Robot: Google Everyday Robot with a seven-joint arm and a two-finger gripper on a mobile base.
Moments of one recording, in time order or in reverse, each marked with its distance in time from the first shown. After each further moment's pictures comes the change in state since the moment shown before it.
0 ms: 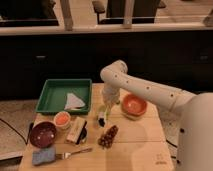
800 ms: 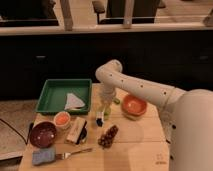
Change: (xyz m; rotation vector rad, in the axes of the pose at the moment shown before) arm -0.004 -0.017 0.006 -0.020 -0.019 -0.051
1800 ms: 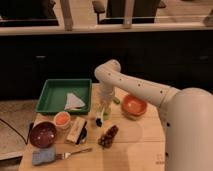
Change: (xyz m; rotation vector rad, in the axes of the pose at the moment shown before) arm 0.001 0.000 0.006 -0.008 -0.044 0.003
